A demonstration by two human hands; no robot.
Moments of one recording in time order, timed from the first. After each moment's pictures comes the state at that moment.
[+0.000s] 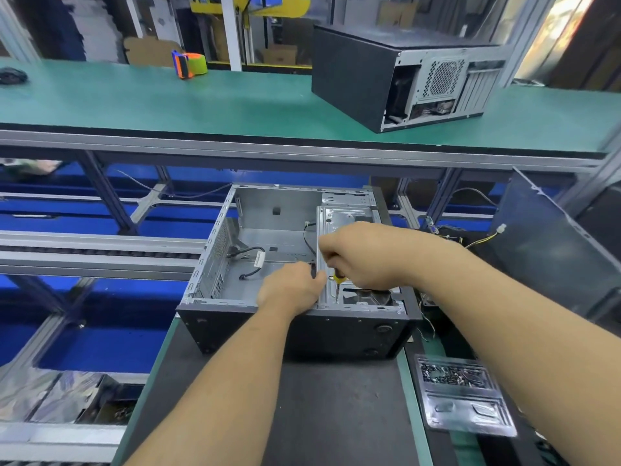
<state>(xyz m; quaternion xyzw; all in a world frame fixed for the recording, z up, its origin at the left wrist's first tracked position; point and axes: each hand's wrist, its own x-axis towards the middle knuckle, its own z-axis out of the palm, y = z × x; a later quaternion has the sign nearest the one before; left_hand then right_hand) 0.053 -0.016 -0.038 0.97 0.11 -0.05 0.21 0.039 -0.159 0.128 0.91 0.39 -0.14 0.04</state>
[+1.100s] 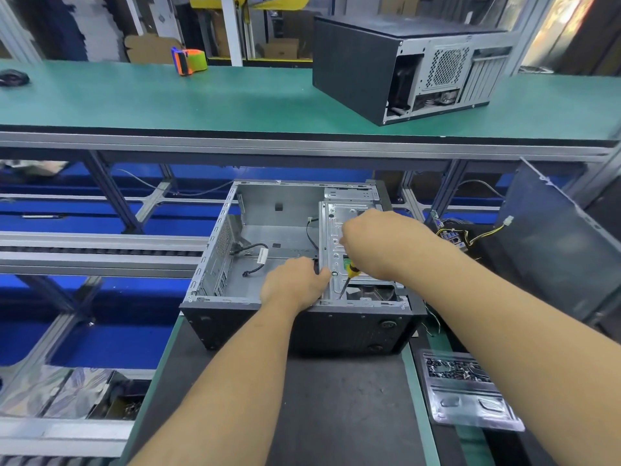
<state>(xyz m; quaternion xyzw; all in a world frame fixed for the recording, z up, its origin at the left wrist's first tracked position) 0.053 -0.019 -0.038 0.97 0.12 -0.04 0.18 0.041 -0.158 0.121 0.95 0.27 -0.06 0.11</state>
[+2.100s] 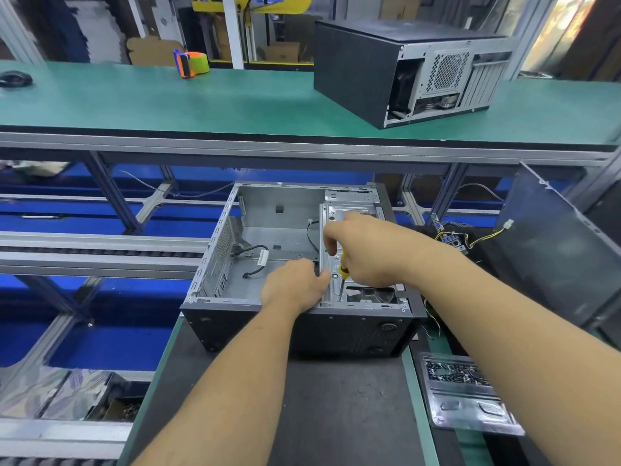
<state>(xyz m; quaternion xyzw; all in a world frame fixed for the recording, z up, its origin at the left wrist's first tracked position) 0.052 -0.019 -0.035 0.97 0.12 -0.04 0.19 0.041 -0.160 0.119 0.94 0.33 -0.11 -0.02</state>
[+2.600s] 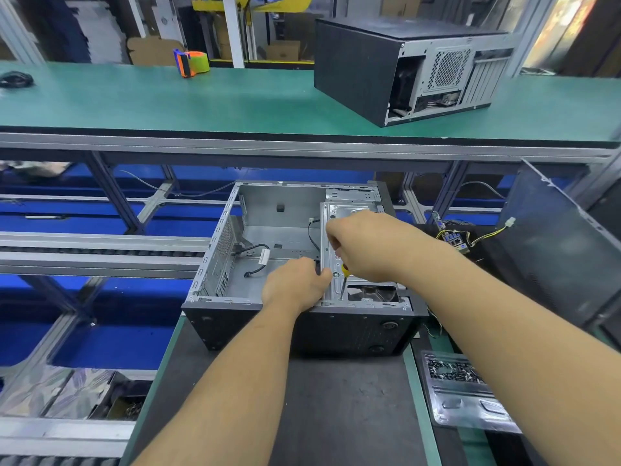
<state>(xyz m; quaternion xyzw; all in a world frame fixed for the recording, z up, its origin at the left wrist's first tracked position) 0.052 -0.019 -0.037 0.97 0.12 -0.03 0.20 0.041 -0.154 0.119 0.94 0.32 -0.07 0.05</state>
